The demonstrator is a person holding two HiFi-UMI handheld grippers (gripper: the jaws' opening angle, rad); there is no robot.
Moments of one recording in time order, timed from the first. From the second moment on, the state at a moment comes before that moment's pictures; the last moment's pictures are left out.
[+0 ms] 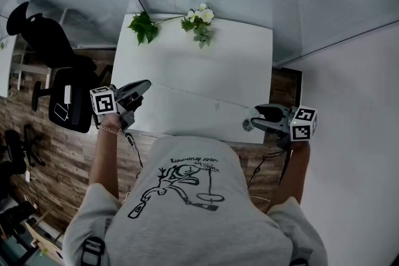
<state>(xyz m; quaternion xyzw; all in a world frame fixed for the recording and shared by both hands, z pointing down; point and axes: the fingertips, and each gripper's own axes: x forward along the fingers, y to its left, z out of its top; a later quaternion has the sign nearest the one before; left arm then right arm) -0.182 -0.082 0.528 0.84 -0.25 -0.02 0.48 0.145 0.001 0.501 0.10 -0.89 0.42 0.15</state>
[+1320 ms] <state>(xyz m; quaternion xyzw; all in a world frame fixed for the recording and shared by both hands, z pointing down) -0.212 -0.088 0.558 0.82 -0.30 -0.01 0.49 0.174 -0.014 0.538 0.17 -0.88 0.41 0.19</state>
